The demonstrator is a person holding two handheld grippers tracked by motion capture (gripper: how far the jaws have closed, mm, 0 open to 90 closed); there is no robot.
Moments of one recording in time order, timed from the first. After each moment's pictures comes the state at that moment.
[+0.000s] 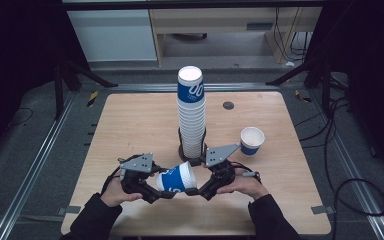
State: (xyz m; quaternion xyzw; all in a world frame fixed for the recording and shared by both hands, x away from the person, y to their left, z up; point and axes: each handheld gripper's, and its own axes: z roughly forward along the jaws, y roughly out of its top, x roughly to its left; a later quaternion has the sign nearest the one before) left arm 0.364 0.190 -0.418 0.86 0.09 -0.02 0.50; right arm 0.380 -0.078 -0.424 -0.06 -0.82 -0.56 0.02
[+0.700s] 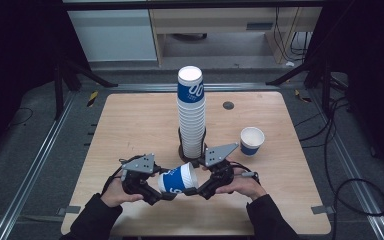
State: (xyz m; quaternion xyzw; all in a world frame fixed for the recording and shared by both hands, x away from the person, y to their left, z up) left arm 0.363 0.188 -0.418 0.86 0.10 -0.02 0.49; right arm 0.380 -0.076 -0.423 -0.06 -0.82 -0.56 0.04
